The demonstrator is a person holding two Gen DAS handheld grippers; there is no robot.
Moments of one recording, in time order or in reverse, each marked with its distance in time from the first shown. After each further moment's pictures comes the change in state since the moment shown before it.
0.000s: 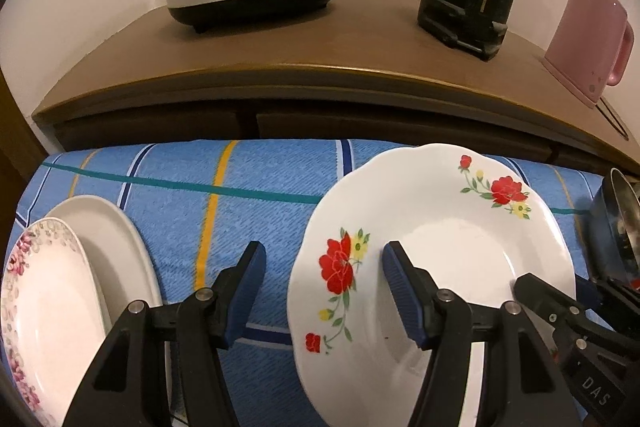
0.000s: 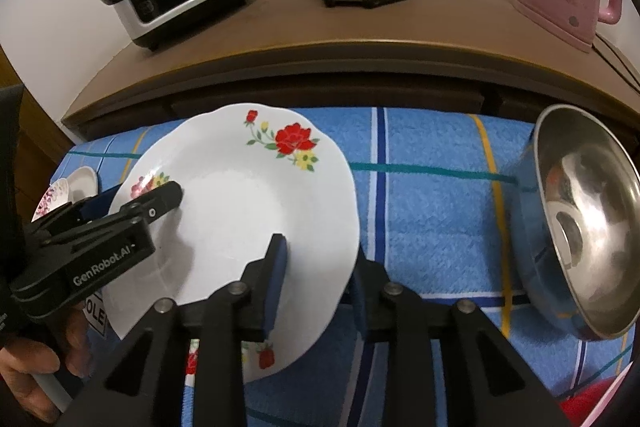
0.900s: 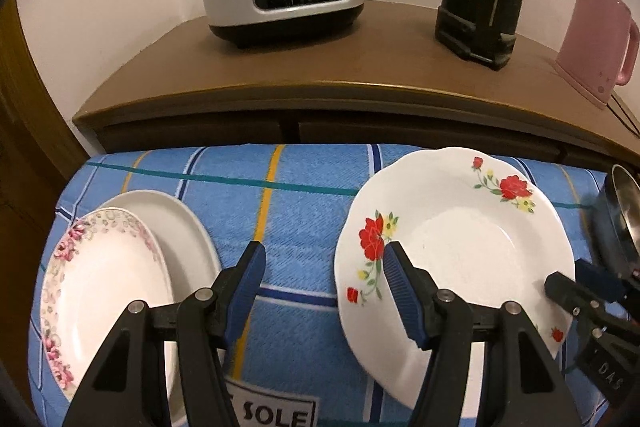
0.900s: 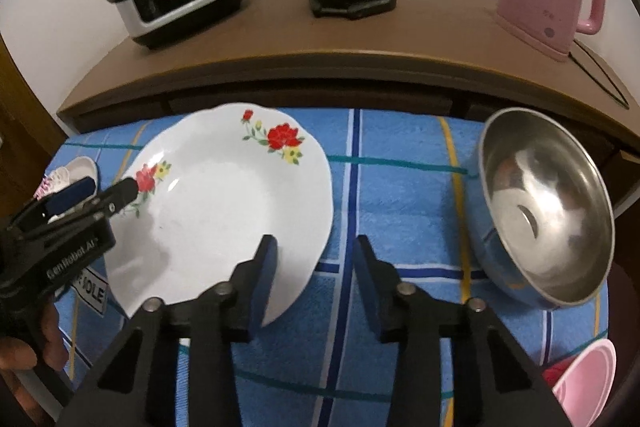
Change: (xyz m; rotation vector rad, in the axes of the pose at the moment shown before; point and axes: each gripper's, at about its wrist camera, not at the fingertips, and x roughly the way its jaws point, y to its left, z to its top) left arm -0.031 0.008 -0.007 -0.004 -0.022 0.098; right arm -0.026 0.000 -0.007 -0.024 0.017 -0.077
